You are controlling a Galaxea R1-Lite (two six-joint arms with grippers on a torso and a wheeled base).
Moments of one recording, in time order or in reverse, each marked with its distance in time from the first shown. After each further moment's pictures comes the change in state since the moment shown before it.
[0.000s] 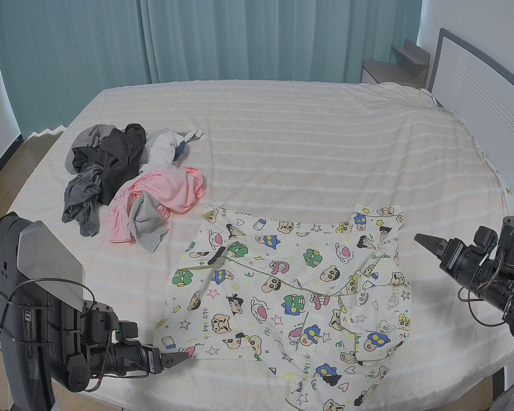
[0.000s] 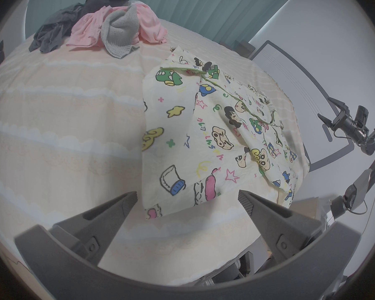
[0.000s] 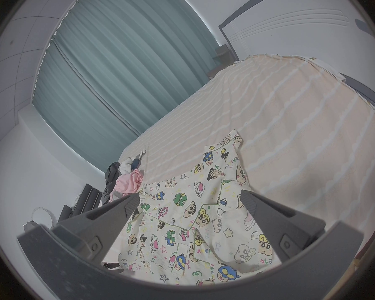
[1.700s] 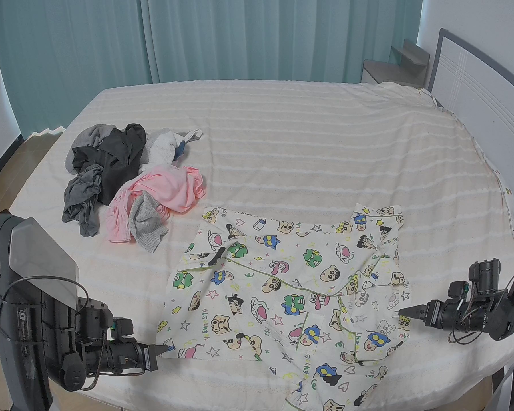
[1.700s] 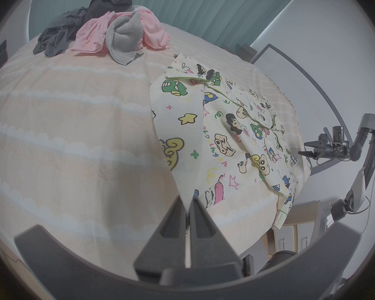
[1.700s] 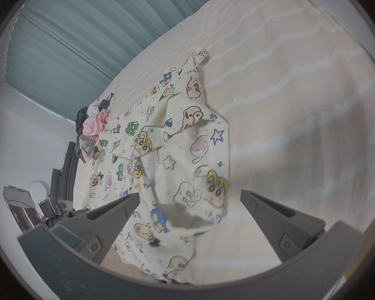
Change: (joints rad) left arm 0.017 -0.031 0.012 0.000 0.009 -0.003; right arm -0.193 0.389 0.072 0.054 0.283 -0.259
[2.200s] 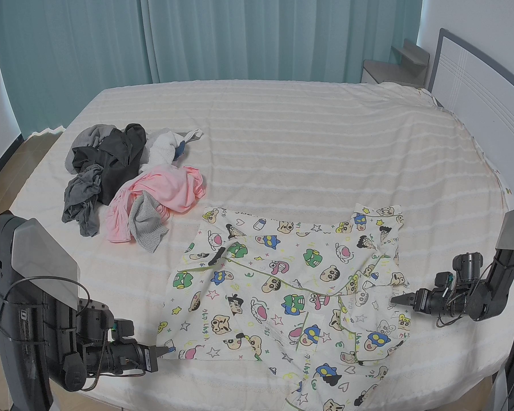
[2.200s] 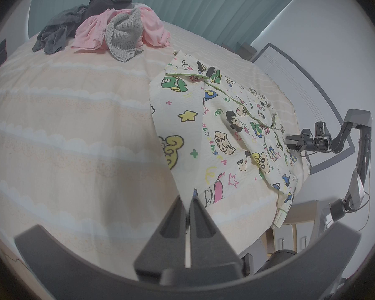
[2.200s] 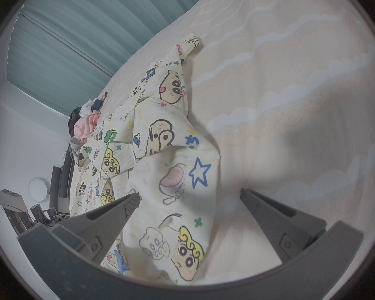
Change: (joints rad) left arm -0.001 0.011 0.000 0.000 -0.006 0.000; right arm -0.078 0.284 -0.301 0.045 0.088 -0.090
